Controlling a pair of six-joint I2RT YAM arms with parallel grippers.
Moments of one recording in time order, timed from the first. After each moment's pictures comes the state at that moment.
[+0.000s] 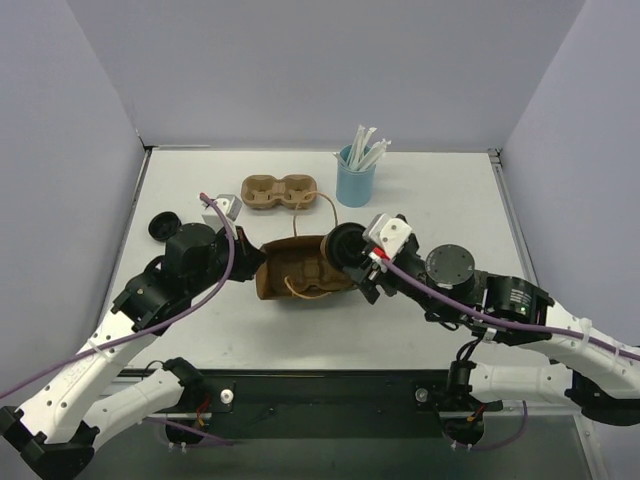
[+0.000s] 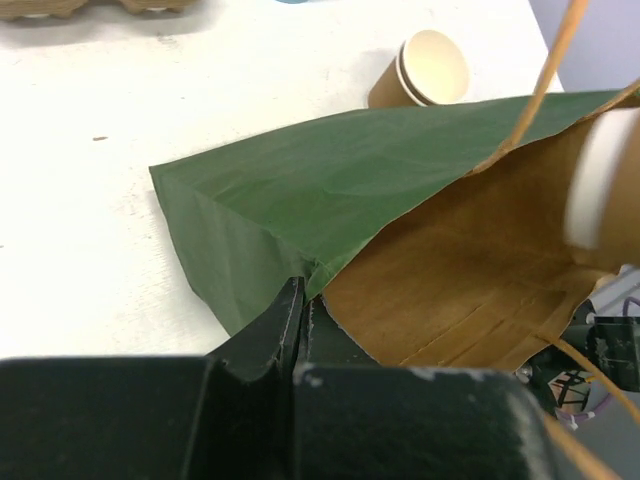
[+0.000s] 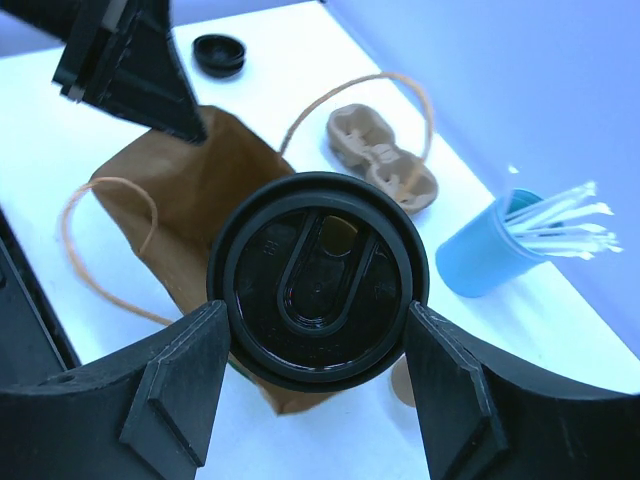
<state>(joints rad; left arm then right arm) -0.66 0.84 0.99 -0.58 -0.04 -0.50 1.21 0.94 1.26 -0.59 0.38 -0.21</state>
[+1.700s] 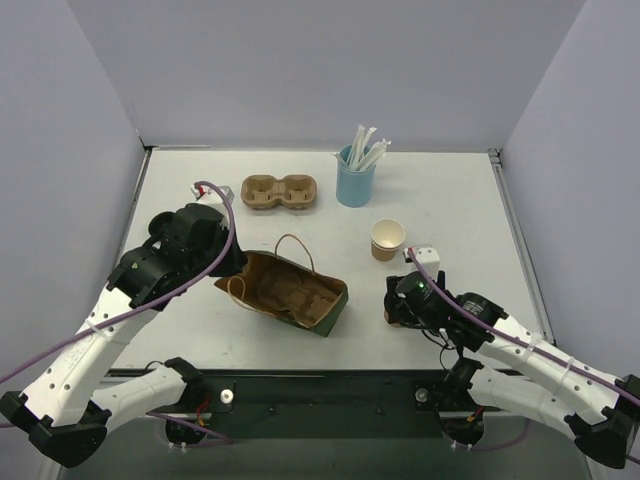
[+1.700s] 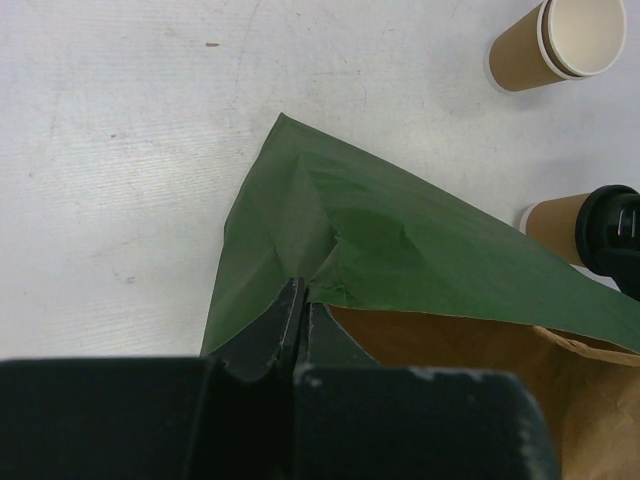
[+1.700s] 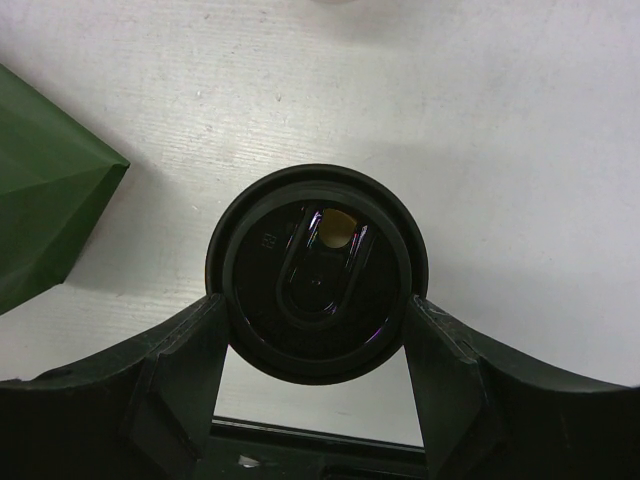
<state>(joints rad) -0.62 1.00 1.26 -0.98 -0.17 -0.54 0.88 0.81 0.69 -0.81 0.49 0.57</state>
